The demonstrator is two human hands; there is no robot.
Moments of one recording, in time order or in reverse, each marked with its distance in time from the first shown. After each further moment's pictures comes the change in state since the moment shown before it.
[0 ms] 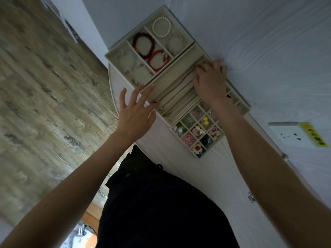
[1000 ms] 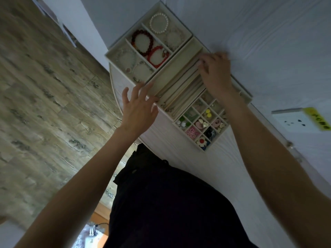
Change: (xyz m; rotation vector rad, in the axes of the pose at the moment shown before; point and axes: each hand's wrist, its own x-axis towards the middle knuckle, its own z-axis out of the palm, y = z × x) left_hand 0.007 0.002 -0.009 -0.100 -0.096 -0.084; right_hand -0.011 0.000 -0.016 0.387 0.076 0.166
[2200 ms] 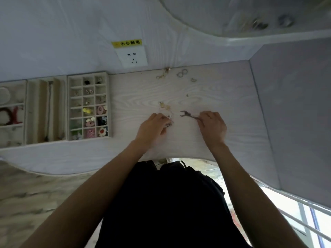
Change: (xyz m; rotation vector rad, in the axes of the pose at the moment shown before) left_hand -0.096 0.288 0.094 -0.094 -0.406 0.933; right_hand -0.446 0.149 -0.010 -0.062 0.383 0.849
